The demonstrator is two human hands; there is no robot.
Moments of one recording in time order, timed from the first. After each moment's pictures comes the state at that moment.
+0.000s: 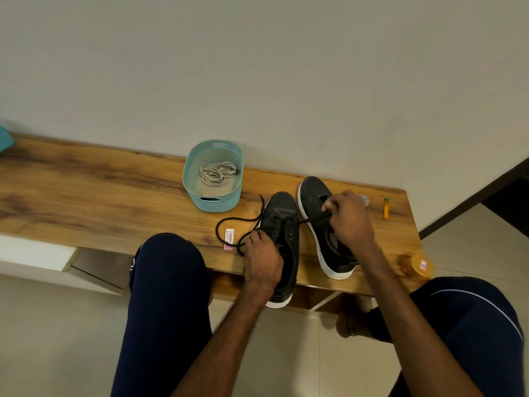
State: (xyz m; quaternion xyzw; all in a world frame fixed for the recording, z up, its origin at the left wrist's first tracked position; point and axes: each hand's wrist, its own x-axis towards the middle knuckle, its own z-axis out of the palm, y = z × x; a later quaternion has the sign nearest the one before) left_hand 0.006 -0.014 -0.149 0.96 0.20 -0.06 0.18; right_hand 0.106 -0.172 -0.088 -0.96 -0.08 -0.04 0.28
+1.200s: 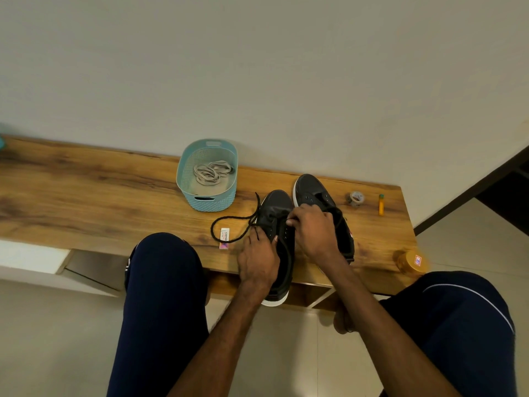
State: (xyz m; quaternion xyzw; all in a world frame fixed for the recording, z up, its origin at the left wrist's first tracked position) left_hand 0.005 -0.016 -0.149 0.96 0.20 -0.06 0.19; right_hand 0.077 -0.130 -0.114 -0.96 -0.19 0.00 0.21
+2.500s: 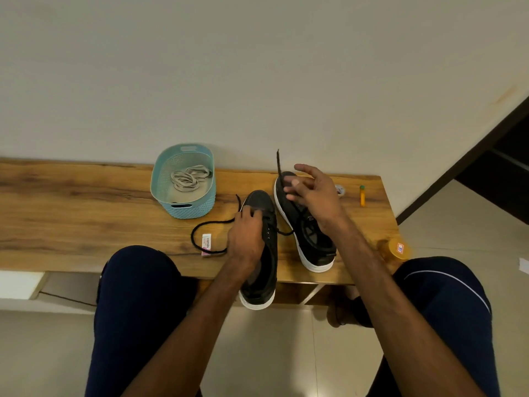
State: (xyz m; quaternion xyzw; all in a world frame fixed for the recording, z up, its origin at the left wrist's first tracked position) left_hand 0.053 -0.010 -0.137 0.99 0.06 0.01 0.14; right_hand 0.109 -0.159 -0.059 -0.72 0.02 0.10 0.69
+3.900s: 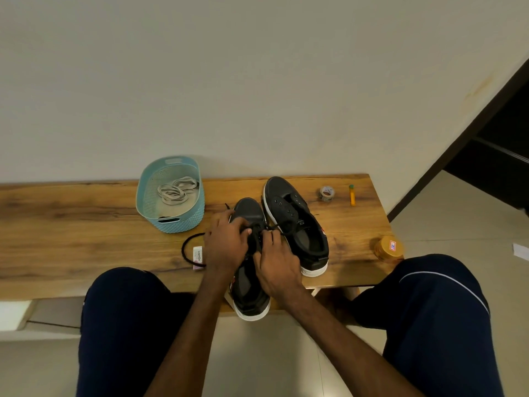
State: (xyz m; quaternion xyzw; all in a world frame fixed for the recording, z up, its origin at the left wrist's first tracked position) left_hand 0.059 0.014 -0.147 0.97 0.09 0.07 0.23; right_hand 0.028 -0.120 -0.153 -0.98 -0.10 0.02 0.19
